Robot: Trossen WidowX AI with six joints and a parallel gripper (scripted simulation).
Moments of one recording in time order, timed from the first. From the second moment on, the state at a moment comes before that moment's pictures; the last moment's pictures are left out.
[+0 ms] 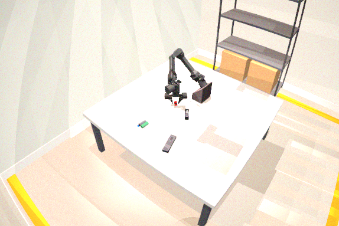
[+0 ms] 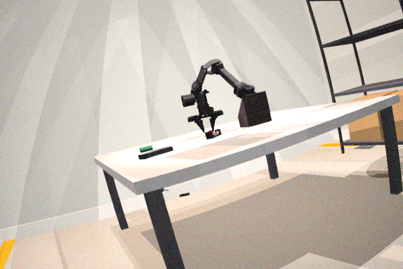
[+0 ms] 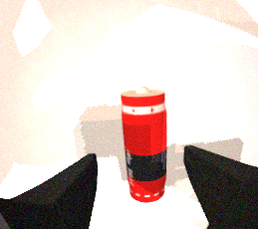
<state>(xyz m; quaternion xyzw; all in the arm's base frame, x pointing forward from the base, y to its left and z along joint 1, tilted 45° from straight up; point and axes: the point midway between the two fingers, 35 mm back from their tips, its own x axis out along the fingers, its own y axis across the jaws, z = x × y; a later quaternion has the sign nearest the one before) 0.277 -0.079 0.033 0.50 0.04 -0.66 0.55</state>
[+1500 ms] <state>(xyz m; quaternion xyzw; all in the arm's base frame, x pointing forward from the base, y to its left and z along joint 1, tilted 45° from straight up) 0.275 -0.047 0.053 0.44 0.11 -0.66 0.60</state>
